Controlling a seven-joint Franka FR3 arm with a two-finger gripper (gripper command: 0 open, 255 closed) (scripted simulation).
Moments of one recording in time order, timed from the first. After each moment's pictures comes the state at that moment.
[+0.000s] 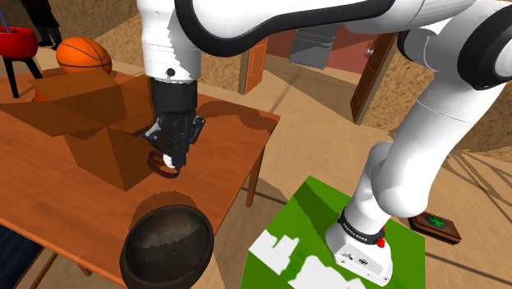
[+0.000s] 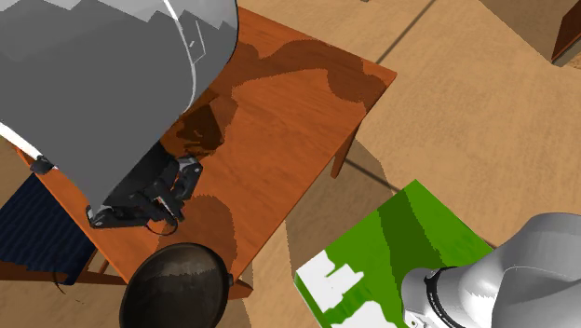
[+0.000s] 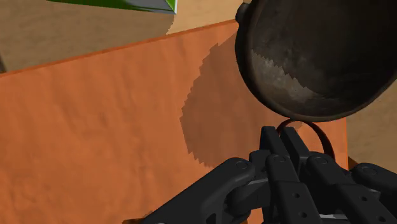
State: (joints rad) arm 0.27 -0.07 0.44 -1.89 0.15 1.82 0.58
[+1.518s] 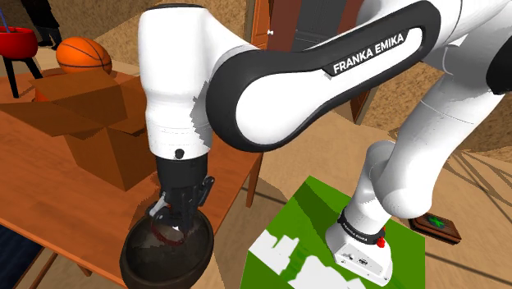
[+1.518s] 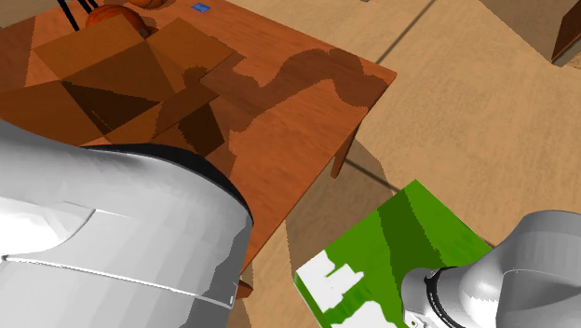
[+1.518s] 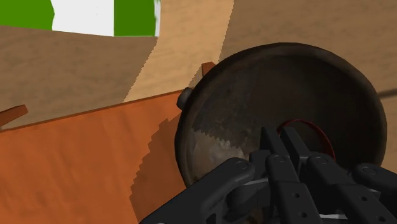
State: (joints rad) arm 0.36 -0.10 0.55 -2.11 0.19 2.03 0.73
